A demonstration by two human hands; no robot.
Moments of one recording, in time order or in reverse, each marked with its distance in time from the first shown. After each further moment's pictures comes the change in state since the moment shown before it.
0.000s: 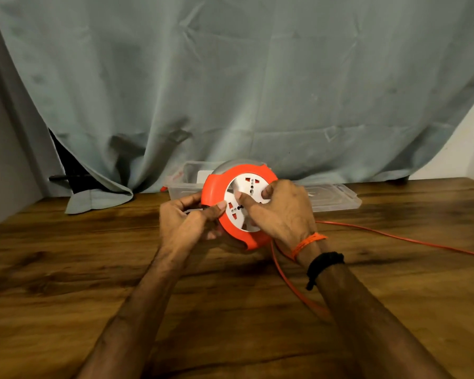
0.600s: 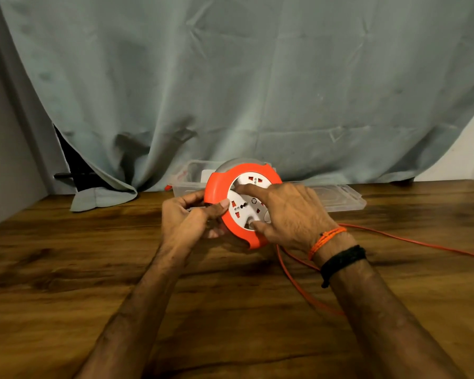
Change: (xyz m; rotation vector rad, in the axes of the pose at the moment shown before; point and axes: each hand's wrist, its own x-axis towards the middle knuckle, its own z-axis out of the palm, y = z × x) left_hand 0.002 0.001 -0.005 0.022 -0.013 -0.016; right_hand 0.007 0.013 -0.010 -0.566 -0.154 -0.572
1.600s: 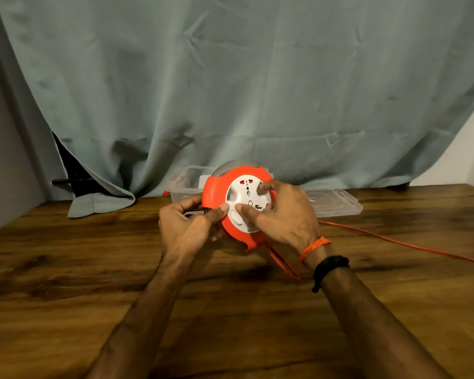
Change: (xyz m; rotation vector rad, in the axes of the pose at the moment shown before) left_hand 0.000 -0.003 0.006 0.012 0.094 0.081; right_hand 0.010 -0.005 0.018 0.560 0.192 0.452
